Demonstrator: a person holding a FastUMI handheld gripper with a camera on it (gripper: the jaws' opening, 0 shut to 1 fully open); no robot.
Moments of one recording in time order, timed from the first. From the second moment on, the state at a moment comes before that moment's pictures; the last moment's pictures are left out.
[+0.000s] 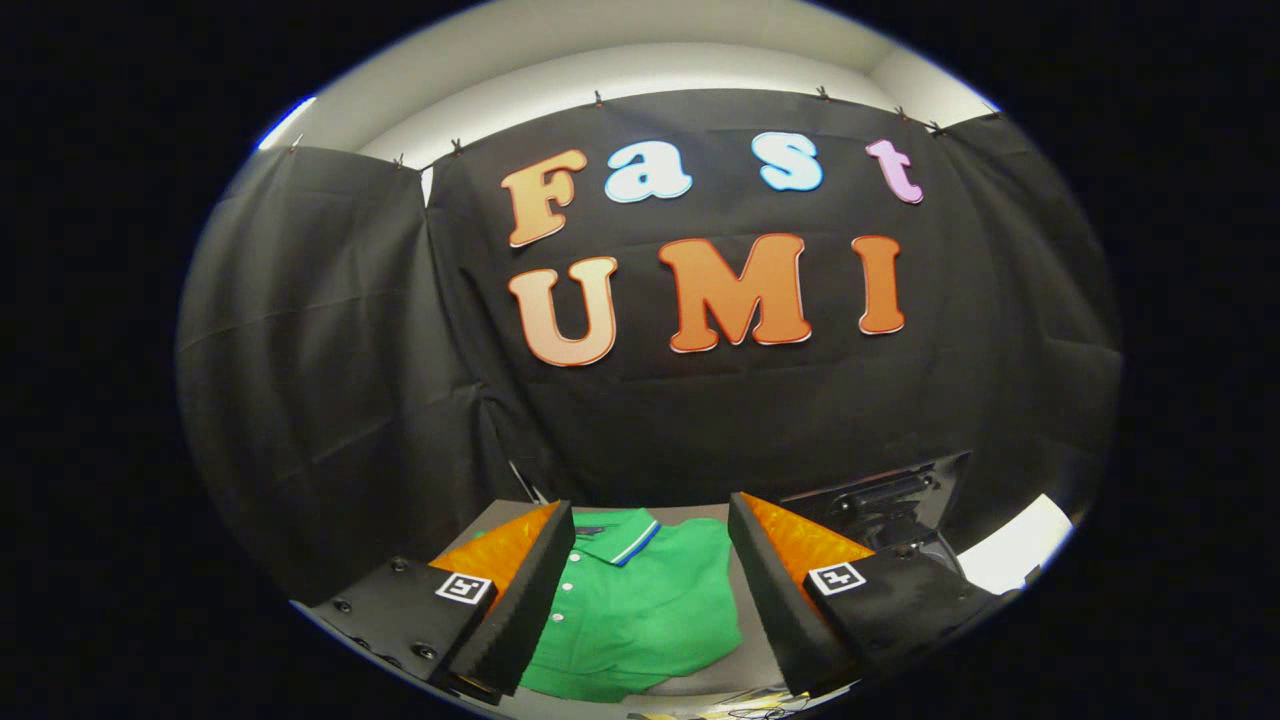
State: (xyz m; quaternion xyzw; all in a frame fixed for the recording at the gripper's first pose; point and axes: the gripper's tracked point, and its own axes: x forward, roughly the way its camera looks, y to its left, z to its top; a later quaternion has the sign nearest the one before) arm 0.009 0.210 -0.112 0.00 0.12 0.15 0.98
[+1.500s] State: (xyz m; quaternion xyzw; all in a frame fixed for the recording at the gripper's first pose) arm 0.013 0.314 -0.284 -0.10 0.27 0.19 0.94
